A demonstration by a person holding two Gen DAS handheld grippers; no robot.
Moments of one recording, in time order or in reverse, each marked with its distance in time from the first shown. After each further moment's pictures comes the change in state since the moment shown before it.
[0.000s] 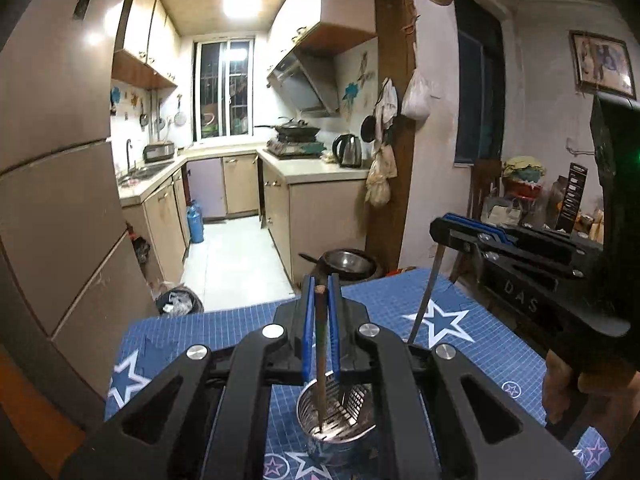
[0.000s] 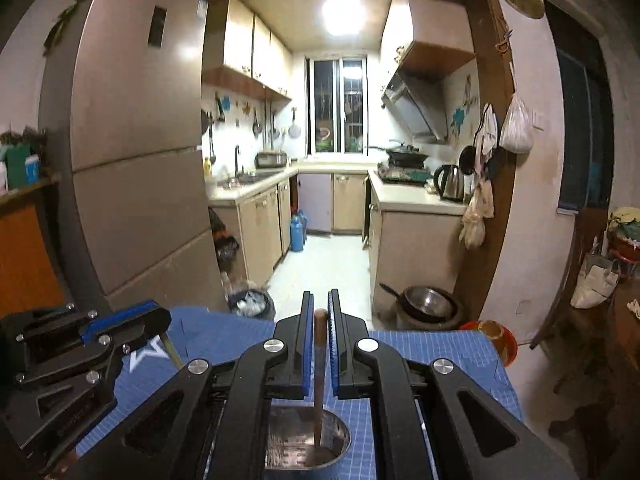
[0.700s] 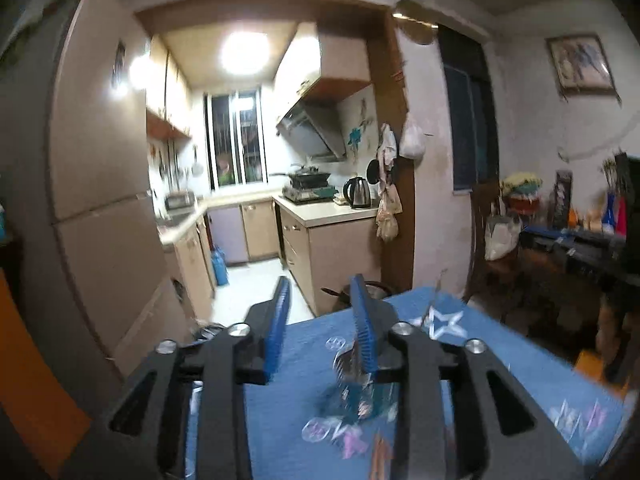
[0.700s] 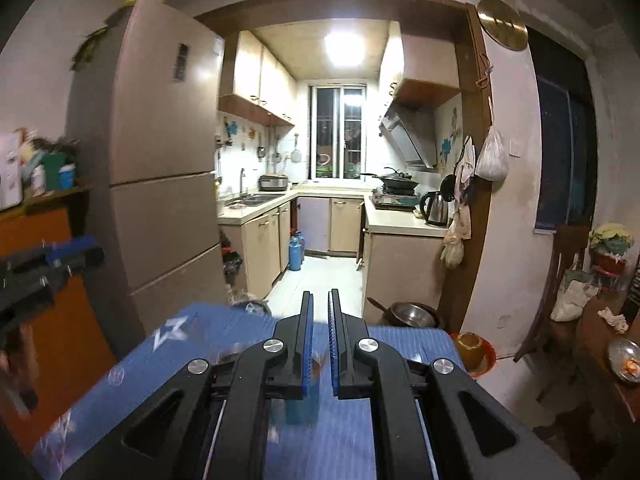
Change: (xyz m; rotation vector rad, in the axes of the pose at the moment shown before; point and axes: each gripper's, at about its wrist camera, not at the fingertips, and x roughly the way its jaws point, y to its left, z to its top) left arm -0.185 0.001 -0.022 0.129 -0.169 0.082; right arm -0.192 -0.018 -0.045 -0.048 -0.108 -0.011
